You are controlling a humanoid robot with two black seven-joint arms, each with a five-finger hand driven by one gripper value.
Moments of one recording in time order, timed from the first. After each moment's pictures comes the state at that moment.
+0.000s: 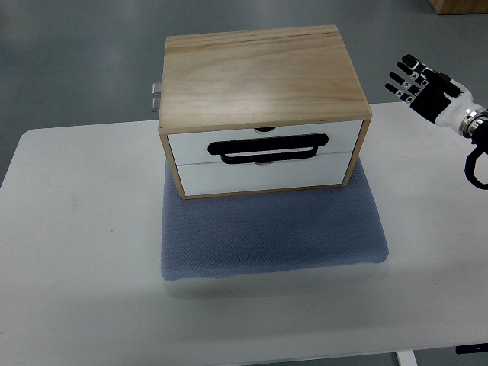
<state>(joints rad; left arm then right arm) -0.03 0.00 0.14 -0.15 0.10 -0.09 -0.04 0.89 -0.46 0.46 0.48 0.53 0.44 0.00</state>
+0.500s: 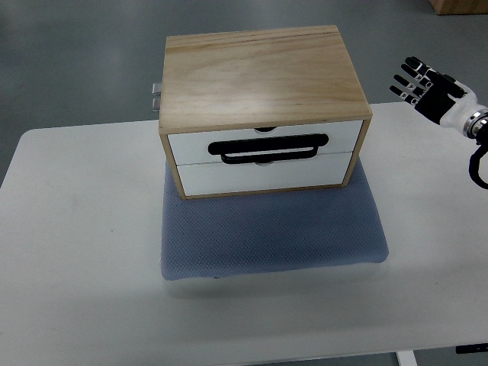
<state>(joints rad) -0.03 0.00 0.15 -0.13 0.10 -0.08 -0.04 0.89 -0.47 0.45 0.48 0.52 0.41 -0.01</state>
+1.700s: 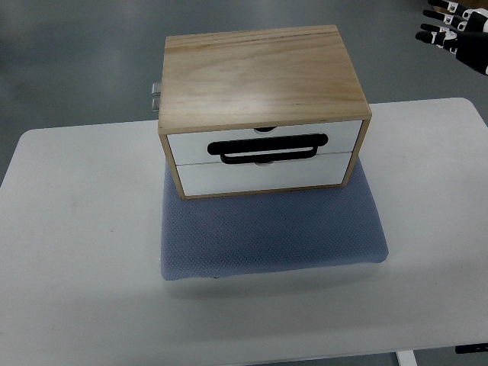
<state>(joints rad) -0.03 0.00 0.14 -0.14 0.10 -0.07 -0.04 1.02 -0.77 0.44 0.83 -0.15 0.33 0.16</state>
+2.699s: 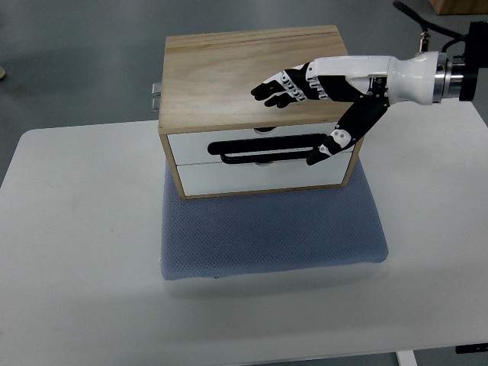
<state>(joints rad) -0.03 0.00 0.14 -0.14 0.10 -0.07 -0.04 1.40 -0.87 0.07 1.58 -0.62 0.44 0.23</state>
